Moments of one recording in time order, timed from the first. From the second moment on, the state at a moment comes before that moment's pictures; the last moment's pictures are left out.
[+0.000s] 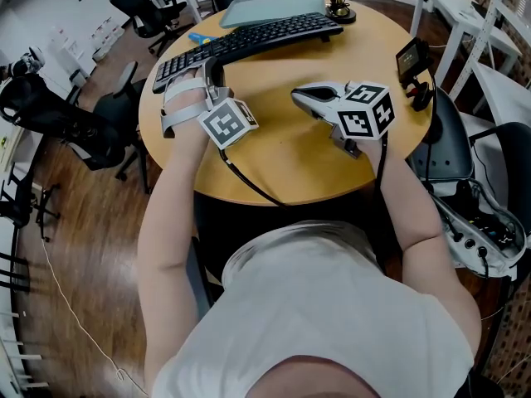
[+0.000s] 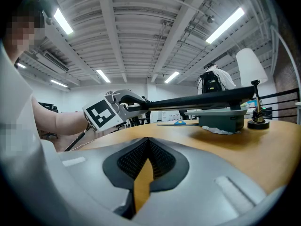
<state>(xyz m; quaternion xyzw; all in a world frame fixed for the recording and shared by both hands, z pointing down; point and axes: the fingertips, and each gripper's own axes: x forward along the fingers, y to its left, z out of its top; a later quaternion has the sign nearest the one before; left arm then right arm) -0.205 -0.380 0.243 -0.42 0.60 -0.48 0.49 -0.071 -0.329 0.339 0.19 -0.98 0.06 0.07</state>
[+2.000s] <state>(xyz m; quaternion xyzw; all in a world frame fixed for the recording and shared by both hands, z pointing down) -0.210 -0.361 0.316 -0.55 0.58 -0.47 0.36 -0.071 -0.329 0.339 0.19 -0.98 0.06 0.07</state>
